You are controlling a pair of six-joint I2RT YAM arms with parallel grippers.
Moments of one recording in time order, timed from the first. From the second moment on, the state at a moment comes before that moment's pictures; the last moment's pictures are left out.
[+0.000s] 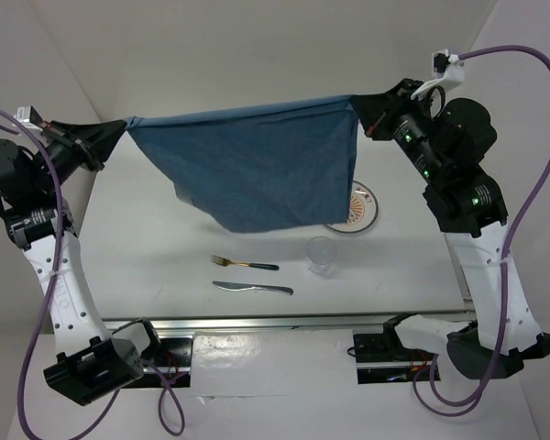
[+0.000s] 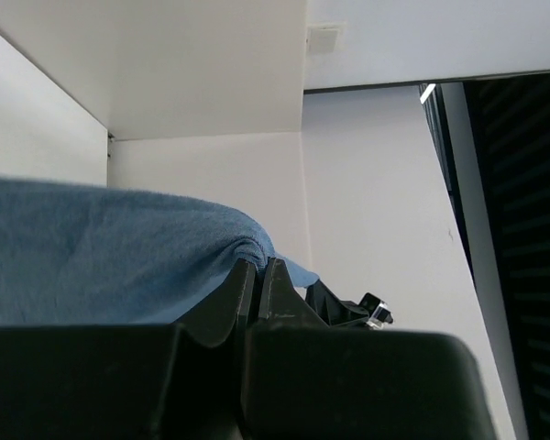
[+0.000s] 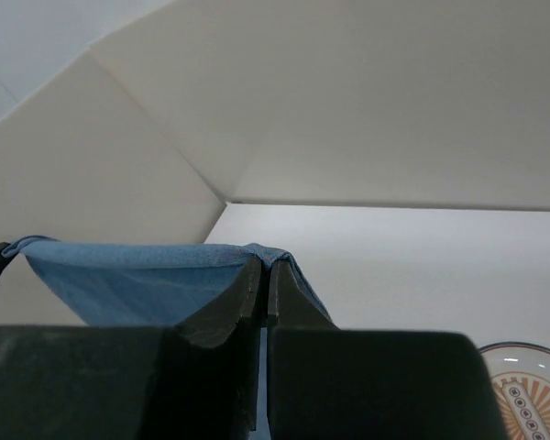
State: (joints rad) left arm 0.52 1.07 1.30 -0.09 0.97 -1.60; right arm 0.38 1.19 1.76 -0.46 -0.02 0.45
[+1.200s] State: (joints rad) left arm 0.34 1.70 1.26 0.00 0.86 -1.26; right arm 0.18 1.73 1.47 -0.15 -0.25 0.46
